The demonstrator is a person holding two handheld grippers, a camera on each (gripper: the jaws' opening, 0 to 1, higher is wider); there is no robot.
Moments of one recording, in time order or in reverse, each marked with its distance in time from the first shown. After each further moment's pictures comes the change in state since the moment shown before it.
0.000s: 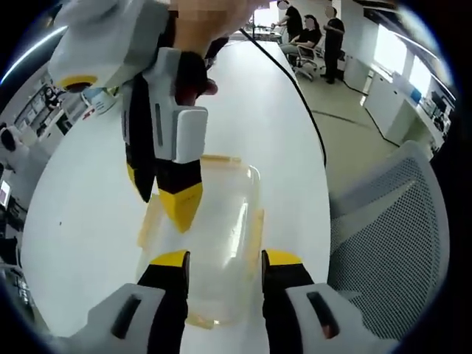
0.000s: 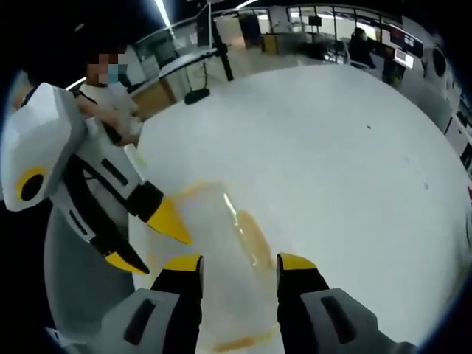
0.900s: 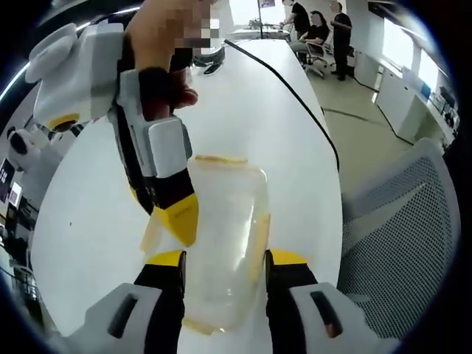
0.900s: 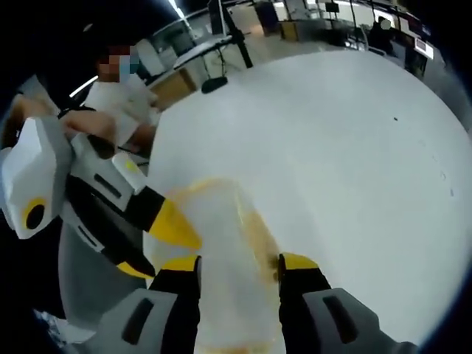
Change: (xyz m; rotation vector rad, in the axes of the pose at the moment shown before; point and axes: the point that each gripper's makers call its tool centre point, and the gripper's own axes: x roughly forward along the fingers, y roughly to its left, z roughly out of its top) left arm 0.007 0.000 0.001 0.009 0.001 0.091; right arm 0.015 0.003 0.002 -0.006 0.067 0.167
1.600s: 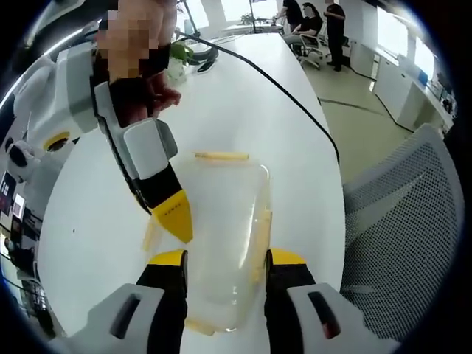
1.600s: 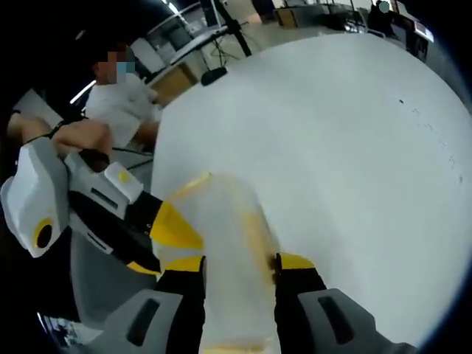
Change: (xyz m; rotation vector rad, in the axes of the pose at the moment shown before) left arm 0.002 -0.002 -0.001 0.068 0.020 0.006; right arm -0.001 0.002 -0.007 0.090 0.084 0.062
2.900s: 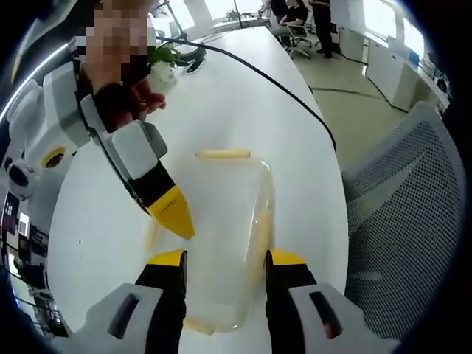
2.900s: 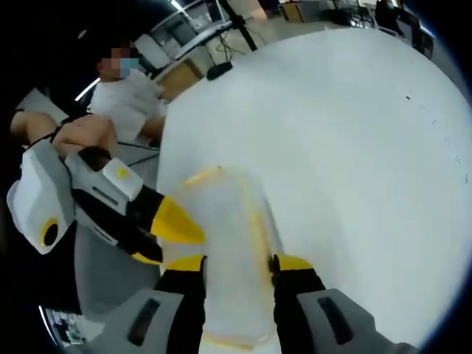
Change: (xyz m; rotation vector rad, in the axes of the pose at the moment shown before) left arm -0.002 -0.004 -0.001 0.111 0.019 0.019; right arm -0.002 0.006 -0.005 -0.049 -0.004 0.028
